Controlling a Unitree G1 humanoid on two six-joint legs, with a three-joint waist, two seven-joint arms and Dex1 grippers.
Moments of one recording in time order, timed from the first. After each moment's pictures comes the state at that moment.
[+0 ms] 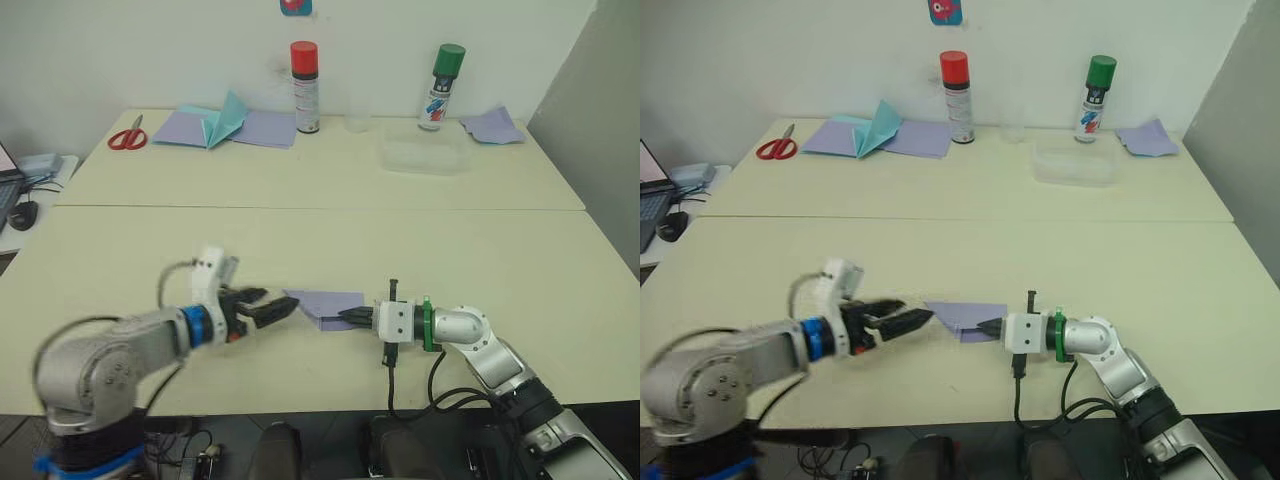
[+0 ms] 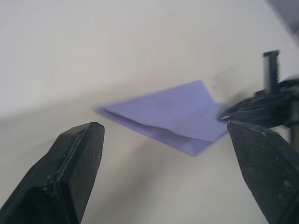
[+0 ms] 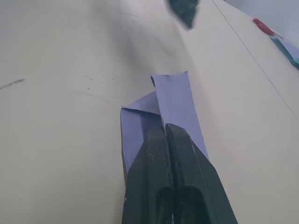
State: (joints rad) left arm -0.19 0.63 0.24 -0.51 -0.62 1.11 -0.65; right arm -0.34 -0.43 0.41 0.14 -0.09 -0.35 0.90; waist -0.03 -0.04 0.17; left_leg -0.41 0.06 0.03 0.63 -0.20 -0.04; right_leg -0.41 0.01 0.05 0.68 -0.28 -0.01
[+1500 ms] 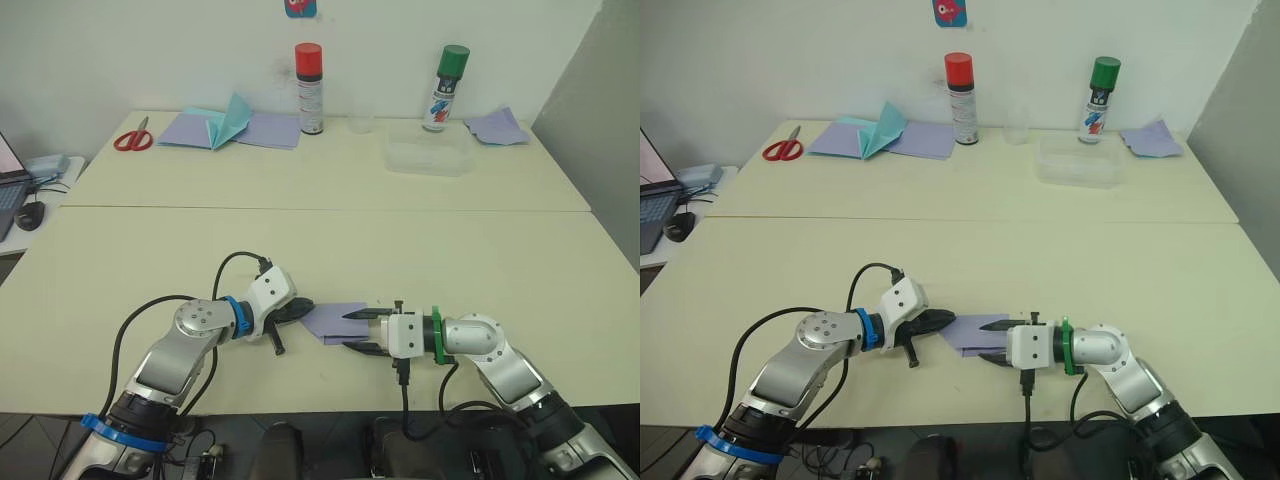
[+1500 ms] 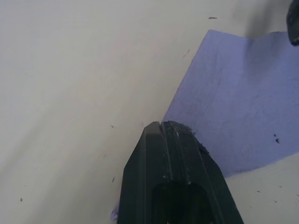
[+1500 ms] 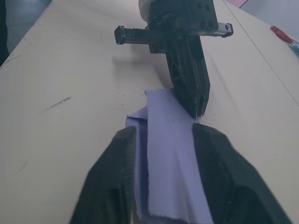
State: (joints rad) left arm -0.23 0.61 -0.22 -0.11 -0.17 0.38 -0.86; right arm -0.24 -0.51 0.39 -0.08 -0.03 -0.24 0.94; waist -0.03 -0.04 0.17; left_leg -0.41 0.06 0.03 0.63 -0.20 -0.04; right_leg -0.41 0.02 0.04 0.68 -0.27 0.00
